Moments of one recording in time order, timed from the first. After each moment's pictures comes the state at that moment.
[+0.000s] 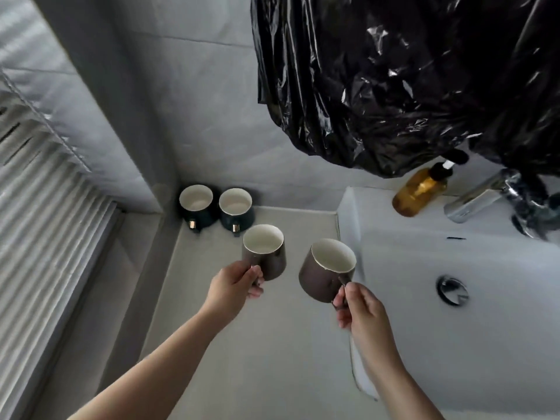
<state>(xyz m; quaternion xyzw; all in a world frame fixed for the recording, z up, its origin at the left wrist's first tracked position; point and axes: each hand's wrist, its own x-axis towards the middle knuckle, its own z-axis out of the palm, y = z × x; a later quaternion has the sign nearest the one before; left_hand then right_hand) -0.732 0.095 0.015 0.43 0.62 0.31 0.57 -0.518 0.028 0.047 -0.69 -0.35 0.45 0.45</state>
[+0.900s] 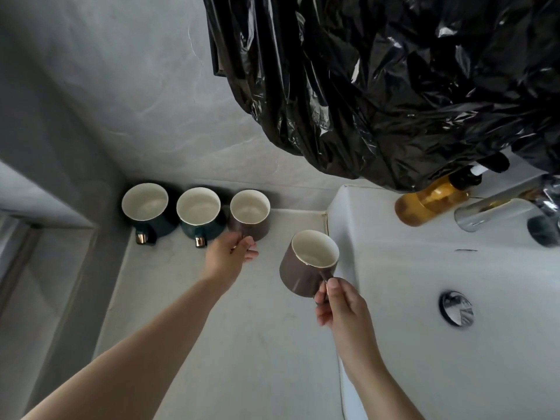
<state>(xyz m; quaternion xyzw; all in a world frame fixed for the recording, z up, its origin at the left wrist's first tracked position) -0.683 0.221 -0.067 0.42 0.64 0.35 0.55 -0.508 0.103 0.013 -0.71 -0.31 0.47 0.43</state>
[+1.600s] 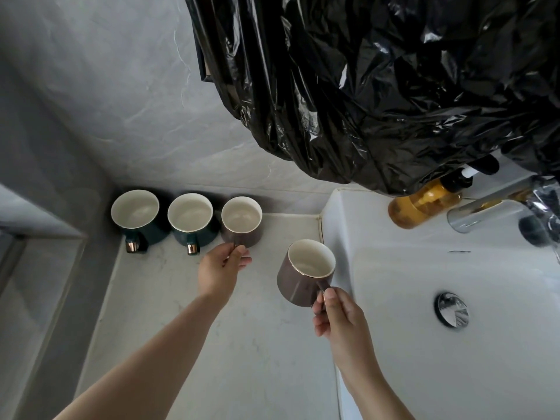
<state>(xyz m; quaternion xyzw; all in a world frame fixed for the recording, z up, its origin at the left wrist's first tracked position) -0.679 0.209 -0.078 0.38 0.64 0.39 0.54 -0.503 0.097 0.005 -0.72 -0.31 0.46 0.42</state>
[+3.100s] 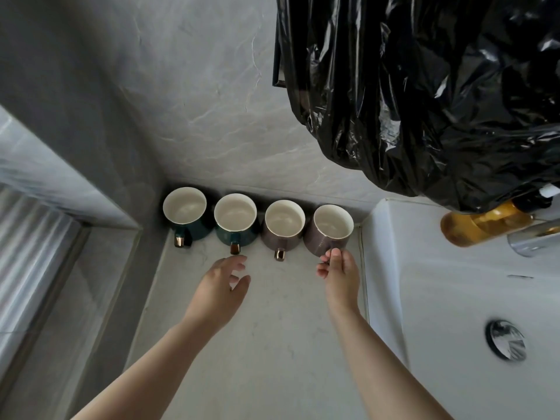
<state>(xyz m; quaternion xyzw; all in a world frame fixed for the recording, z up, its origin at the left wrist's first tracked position) -0.754 0.179 -0.048 0.58 0.68 0.22 0.39 -0.547 0.201 -0.070 -0.71 -0.27 0.41 0.51</state>
